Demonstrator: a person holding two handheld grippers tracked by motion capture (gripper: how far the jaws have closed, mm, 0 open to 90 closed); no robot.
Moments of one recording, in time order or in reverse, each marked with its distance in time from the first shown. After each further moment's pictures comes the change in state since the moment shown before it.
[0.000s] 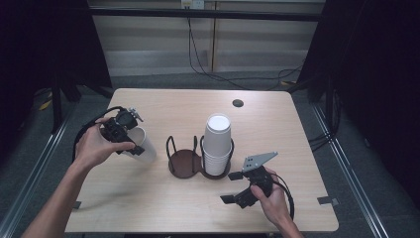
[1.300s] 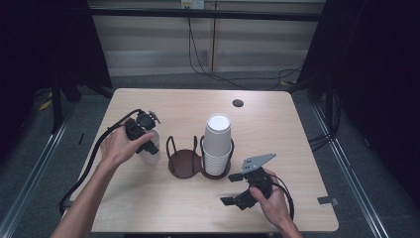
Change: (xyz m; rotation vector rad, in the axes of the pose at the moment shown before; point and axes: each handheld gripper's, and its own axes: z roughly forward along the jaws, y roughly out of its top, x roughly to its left) left arm -0.009 0.029 0.050 0.056 0.069 -0.027; right arm 0.002 -0.002 0.003 0.027 -0.012 -0.006
